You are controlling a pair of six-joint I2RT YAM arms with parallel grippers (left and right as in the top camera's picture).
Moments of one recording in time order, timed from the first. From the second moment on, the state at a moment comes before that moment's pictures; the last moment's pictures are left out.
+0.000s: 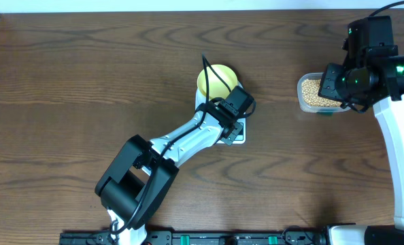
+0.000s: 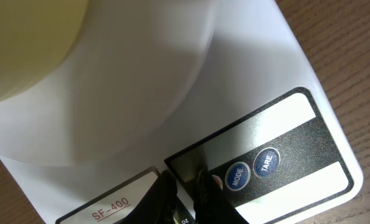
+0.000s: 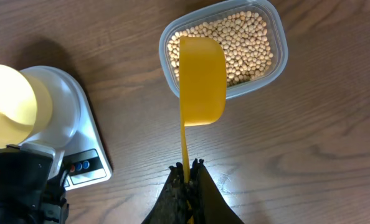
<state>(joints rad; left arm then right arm) -0.71 1.92 1.22 -0.57 -0.14 -0.07 0.09 1.53 1.67 -1.31 0.06 0.37</state>
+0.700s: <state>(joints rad) -0.71 1.91 1.22 -0.62 -0.14 -0.09 0.09 1.53 1.67 -1.30 0.06 0.37</state>
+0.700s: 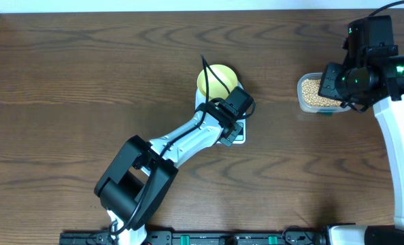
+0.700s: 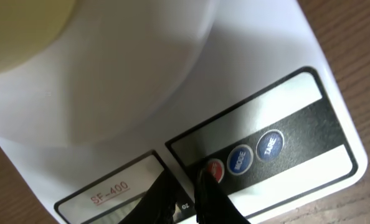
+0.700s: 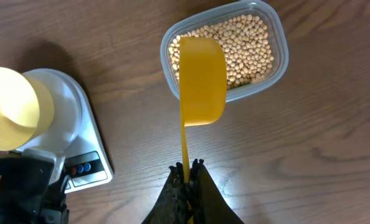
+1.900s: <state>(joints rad) -0.71 1.48 1.22 -1.20 -0.09 -0.28 0.09 1.55 1.67 -1.26 0.12 0.35</state>
